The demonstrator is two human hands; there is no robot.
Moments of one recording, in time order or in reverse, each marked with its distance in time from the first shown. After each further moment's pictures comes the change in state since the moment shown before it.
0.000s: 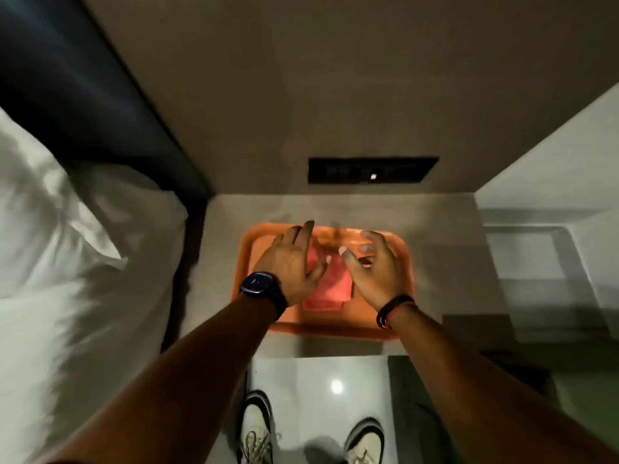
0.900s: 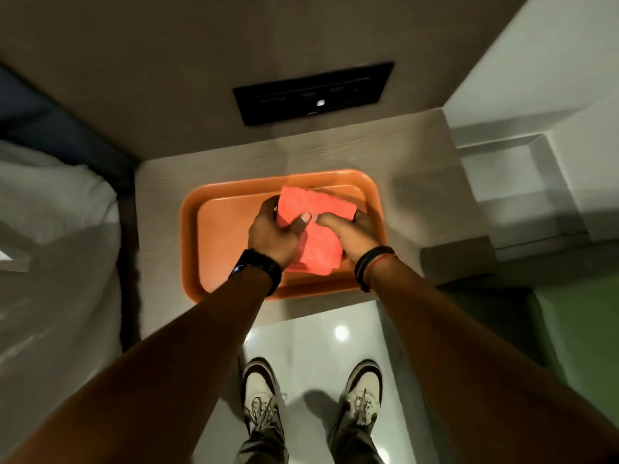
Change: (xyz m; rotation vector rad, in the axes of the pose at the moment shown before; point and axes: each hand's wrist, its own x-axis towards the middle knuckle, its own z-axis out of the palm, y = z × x) left_hand 0.019 0.040 0.074 -0.736 0.062 -0.385; right_hand 0.002 0.045 -0.011 0.667 -0.054 0.387
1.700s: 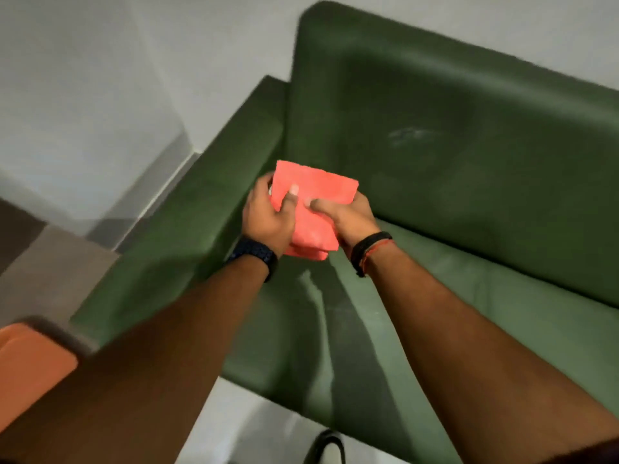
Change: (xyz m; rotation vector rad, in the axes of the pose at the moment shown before) left_hand -0.438 0.226 0.412 0.132 -0.705 0.720; right_hand -0.388 0.005 -0.517 0.588 0.857 -0.290
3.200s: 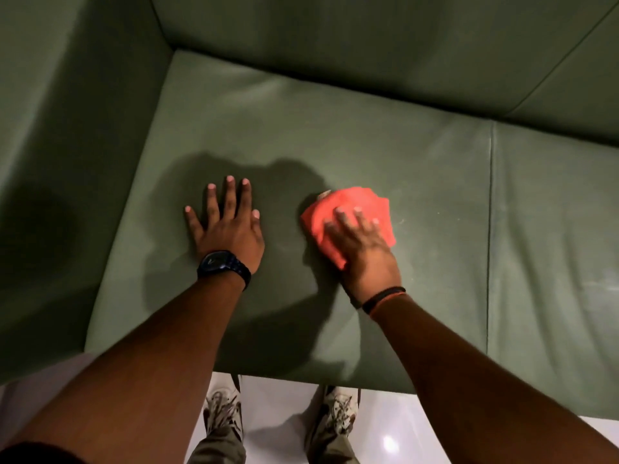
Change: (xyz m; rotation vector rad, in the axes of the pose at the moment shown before) left_hand -0.070 -0.261 0.102 1.076 -0.396 0.171; right_hand -0.008 0.284 -0.154 -1.305 0.013 -0.379
